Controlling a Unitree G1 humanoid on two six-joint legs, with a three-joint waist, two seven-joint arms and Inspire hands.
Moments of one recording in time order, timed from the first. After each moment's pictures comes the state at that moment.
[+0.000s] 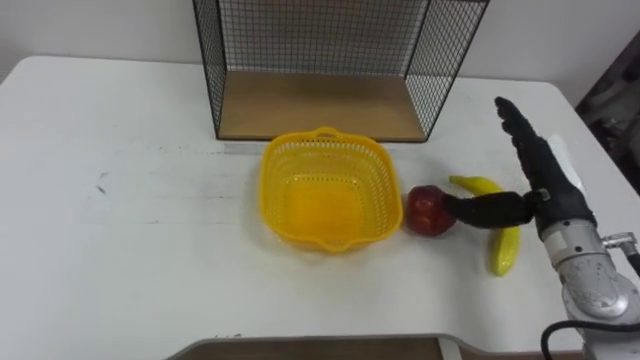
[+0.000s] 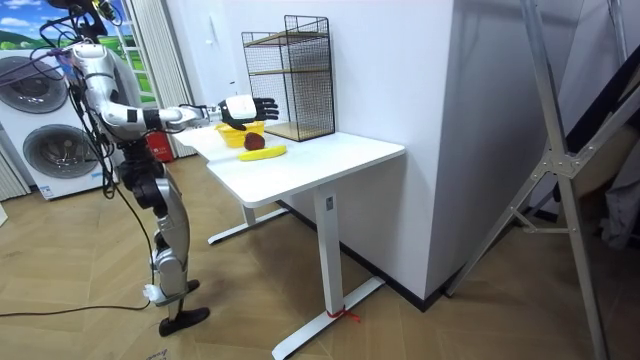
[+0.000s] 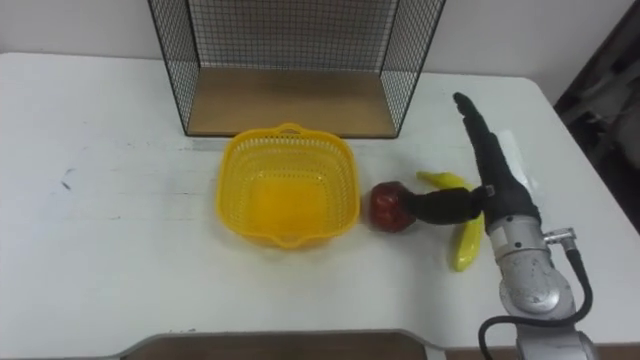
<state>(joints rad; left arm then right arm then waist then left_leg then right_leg) 0.28 0.26 0.07 1.04 0.32 0.01 0.09 0.02 -0.43 -0.01 0.10 -0.13 -0.10 0.02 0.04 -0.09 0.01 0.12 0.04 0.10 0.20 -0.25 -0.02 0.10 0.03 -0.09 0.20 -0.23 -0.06</state>
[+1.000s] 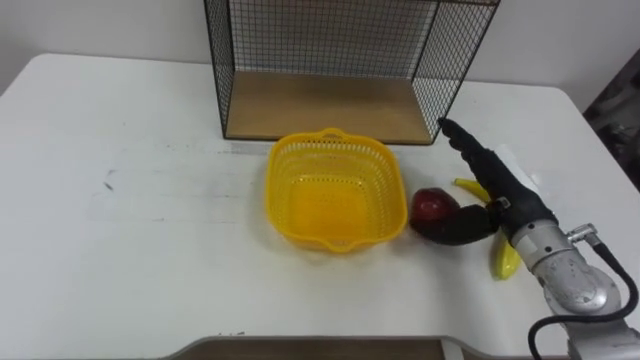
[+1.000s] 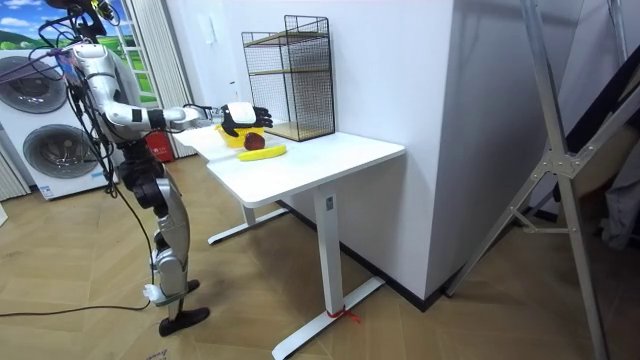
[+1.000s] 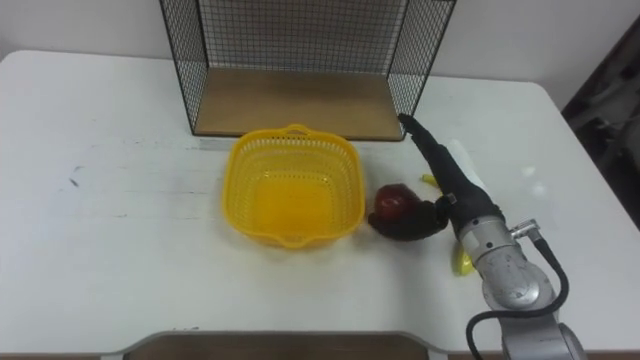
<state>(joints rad) 0.29 0.26 0.06 1.04 0.32 0.01 0.07 0.01 -0.43 0.02 0.14 -0.18 -0.09 0.16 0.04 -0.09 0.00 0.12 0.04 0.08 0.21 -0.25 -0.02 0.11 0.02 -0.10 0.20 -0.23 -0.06</state>
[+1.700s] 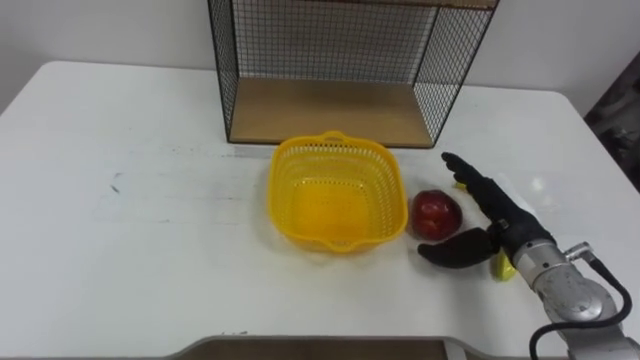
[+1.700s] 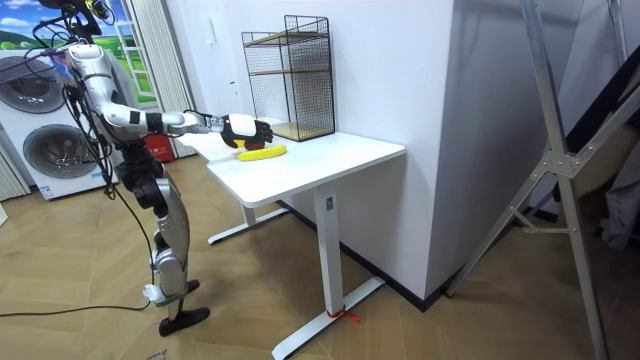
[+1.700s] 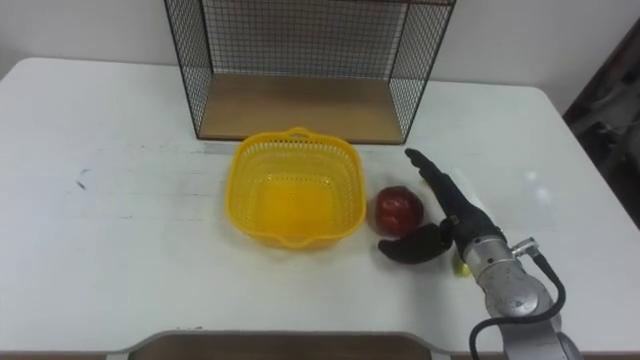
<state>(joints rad) 0.28 0.26 0.06 1.04 0.35 0.02 0.07 0.01 -0.43 0.02 0.24 -0.20 -0.05 0.19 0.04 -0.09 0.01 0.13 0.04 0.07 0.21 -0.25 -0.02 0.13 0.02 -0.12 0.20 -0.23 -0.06</state>
